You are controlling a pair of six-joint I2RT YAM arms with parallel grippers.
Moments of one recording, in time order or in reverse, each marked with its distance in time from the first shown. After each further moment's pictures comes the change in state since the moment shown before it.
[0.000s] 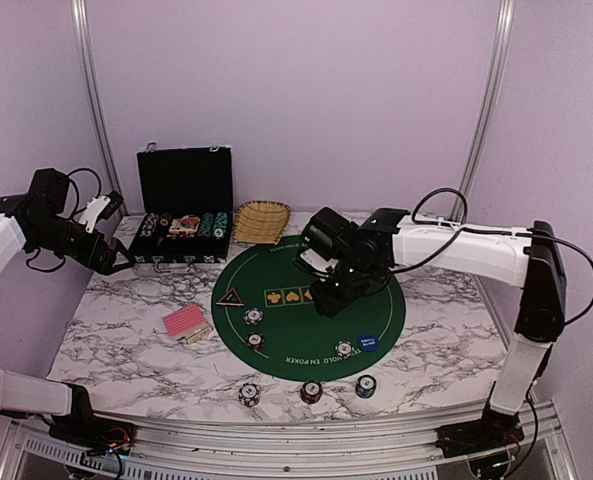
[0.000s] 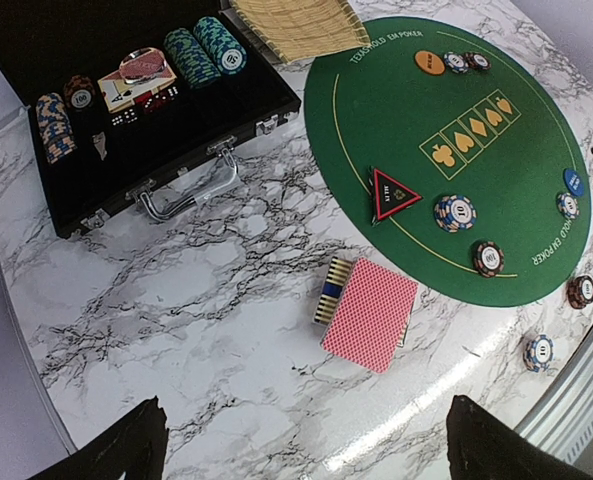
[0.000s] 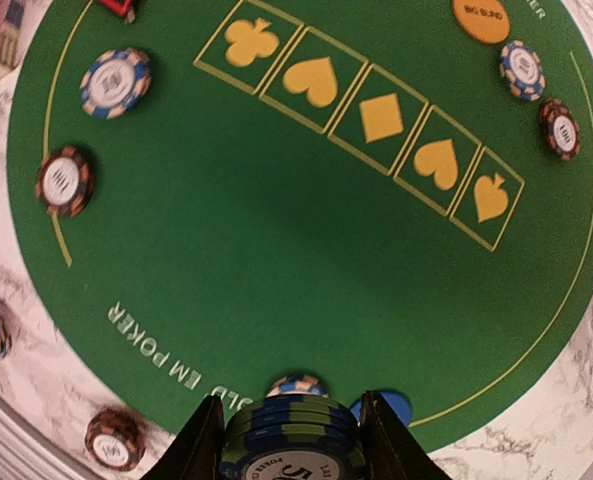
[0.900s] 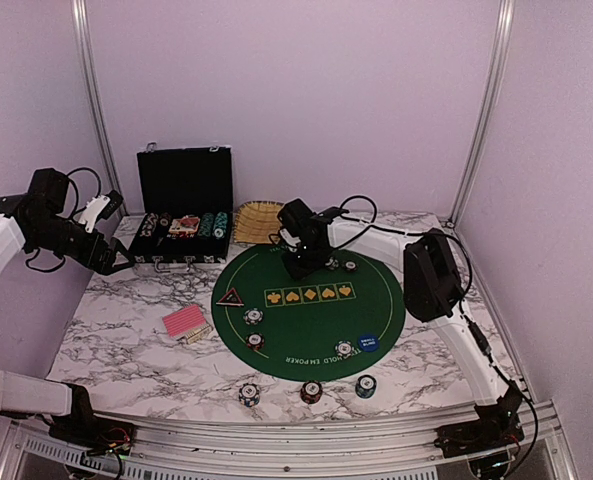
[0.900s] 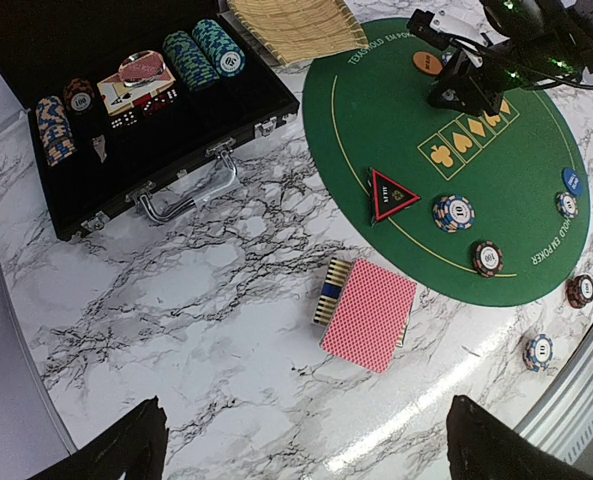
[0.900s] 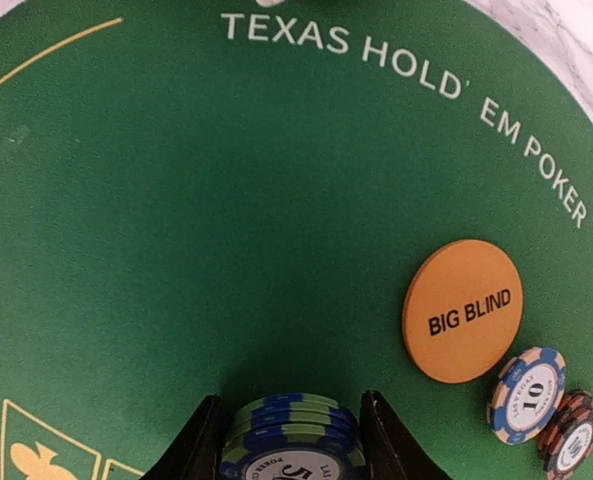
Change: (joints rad) left arm 0.000 -0.005 0.000 0.000 0.003 0.005; right arm -0.230 0.781 0.808 0.092 0.034 -0.097
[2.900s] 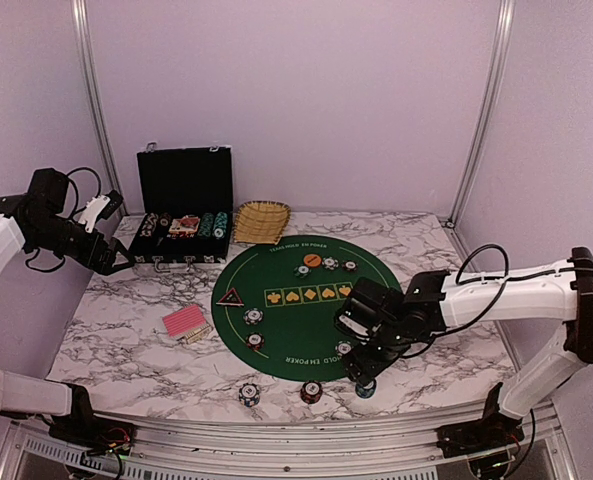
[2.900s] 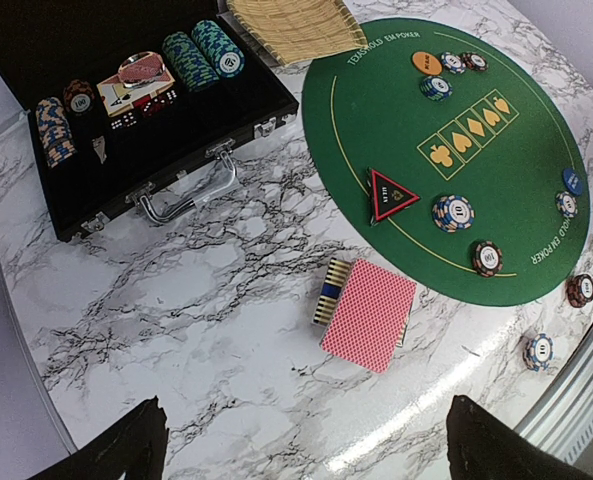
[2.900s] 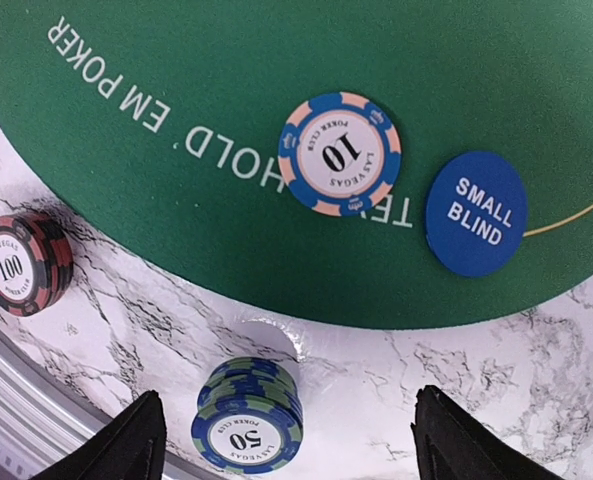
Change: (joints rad) left arm 0.000 -0.002 0.000 0.000 0.001 0.003; right arm 0.328 -1.069 -1.350 0.048 -0.067 0.248
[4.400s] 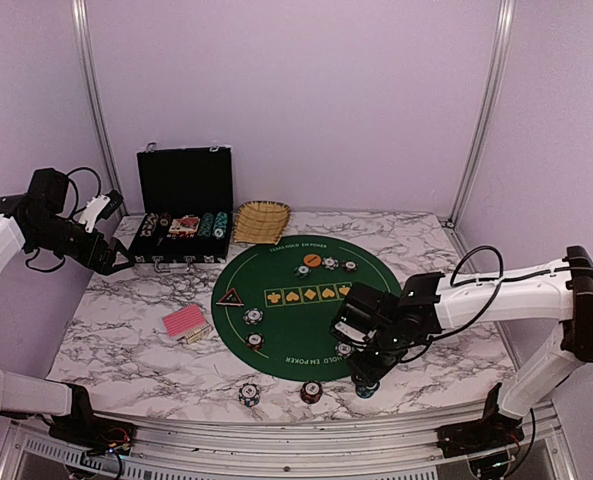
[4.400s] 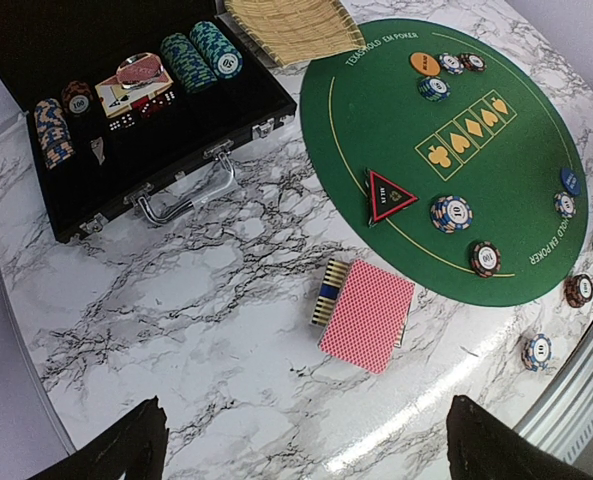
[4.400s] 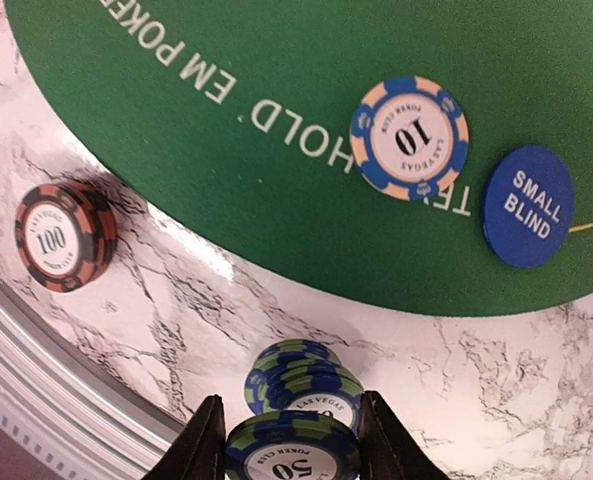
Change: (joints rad) left arm 0.000 0.000 0.000 0.000 0.004 0.000; right arm 0.026 0.025 0.013 -0.029 -0.066 0.002
